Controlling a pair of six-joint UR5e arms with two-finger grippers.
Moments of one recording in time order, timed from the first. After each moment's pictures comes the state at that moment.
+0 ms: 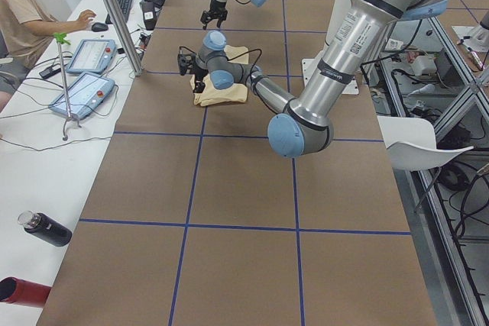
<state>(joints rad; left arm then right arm) -0.80 -2.12 -1.54 -2.17 -1.82 -1.47 0.76 -1.06 1.69 -1.35 1.78 1.90</state>
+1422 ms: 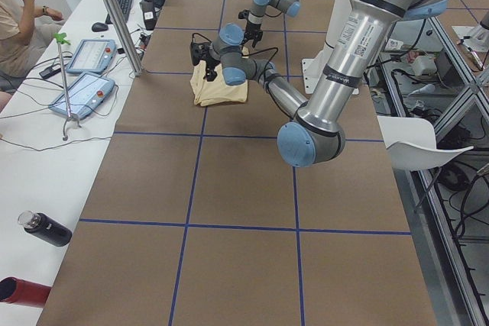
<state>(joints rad) -0.77 -2.04 -1.69 -2.24 -1.78 -1.56 0.46 -1.19 1.76 -1.34 1.65 2.23</state>
